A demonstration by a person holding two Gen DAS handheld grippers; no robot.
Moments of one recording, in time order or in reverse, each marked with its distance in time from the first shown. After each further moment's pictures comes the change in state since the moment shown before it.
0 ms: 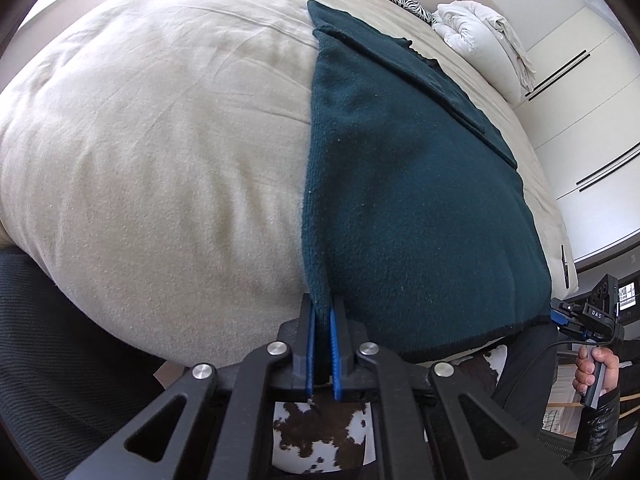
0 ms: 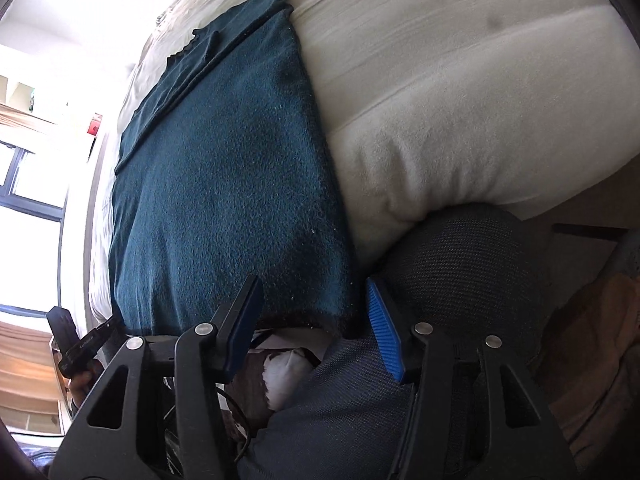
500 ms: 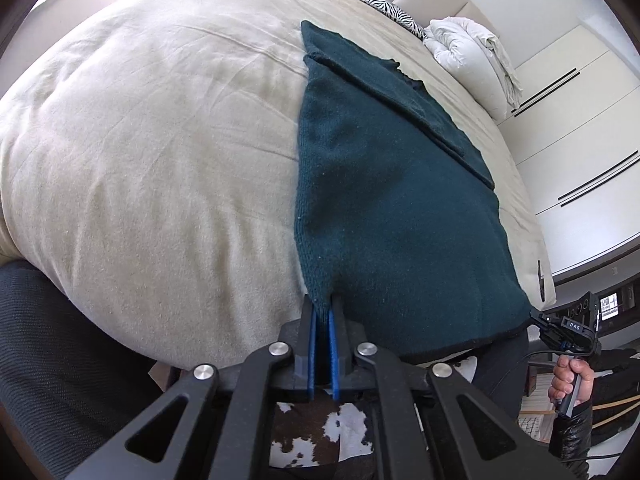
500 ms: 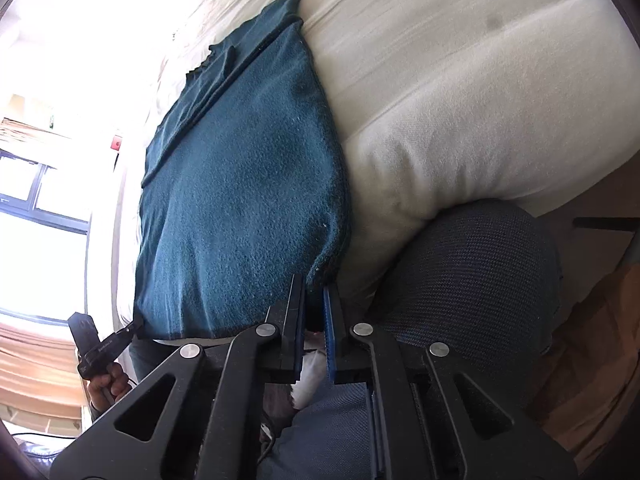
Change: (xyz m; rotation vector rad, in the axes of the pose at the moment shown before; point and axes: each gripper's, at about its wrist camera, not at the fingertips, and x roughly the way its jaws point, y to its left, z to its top) left arm -0.030 0.002 0.016 -0.047 -0.039 -0.100; right arm -0.017 -0.005 -0.005 0.034 -0.057 0.125
